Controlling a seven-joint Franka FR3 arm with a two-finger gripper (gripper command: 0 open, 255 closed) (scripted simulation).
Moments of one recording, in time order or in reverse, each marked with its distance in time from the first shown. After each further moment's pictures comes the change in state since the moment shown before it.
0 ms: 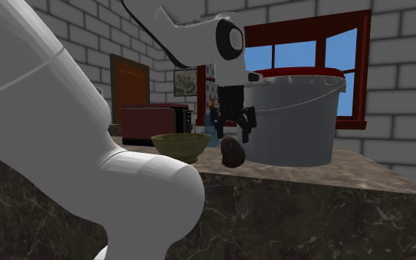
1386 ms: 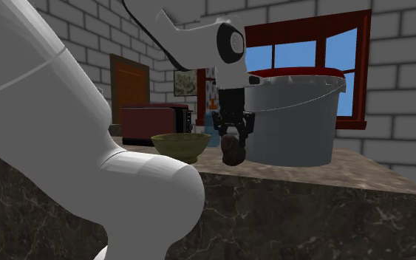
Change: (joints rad) arm -0.001 0.009 -0.004 -0.013 -0.002 0.022 -0.004
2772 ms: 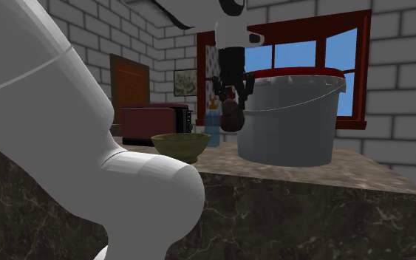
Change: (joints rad) arm 0.008 0.029 0.013 0.300 0.012 -0.270 0.002
